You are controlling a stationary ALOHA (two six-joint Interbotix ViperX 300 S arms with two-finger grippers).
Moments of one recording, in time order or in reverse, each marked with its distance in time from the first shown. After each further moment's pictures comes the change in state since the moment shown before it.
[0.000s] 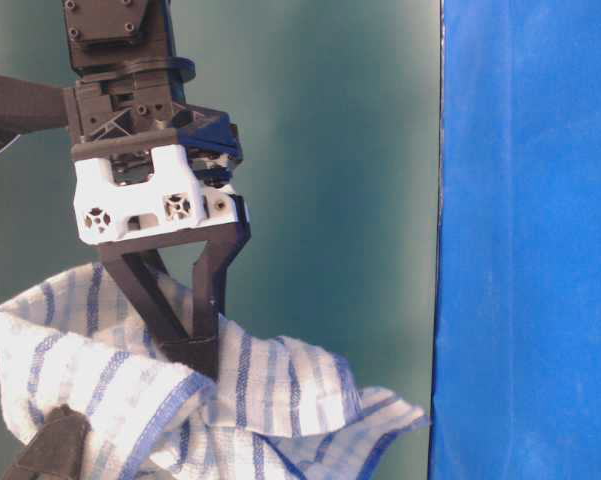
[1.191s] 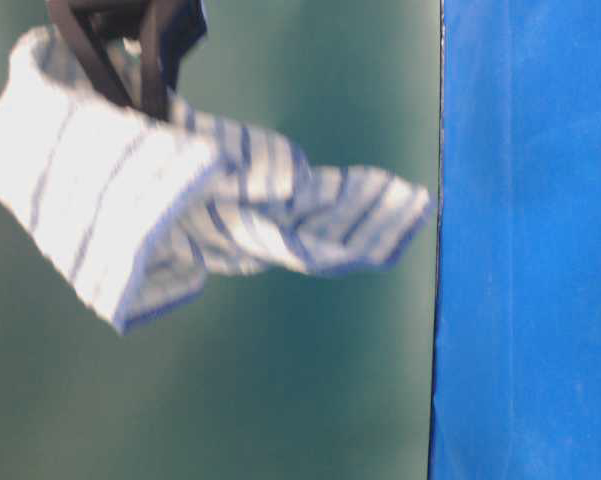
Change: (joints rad) left arm 0.000 -0.282 0.129 0.000 0.003 0.000; right arm 0.008 -0.402 0.345 0.000 0.034 0.000
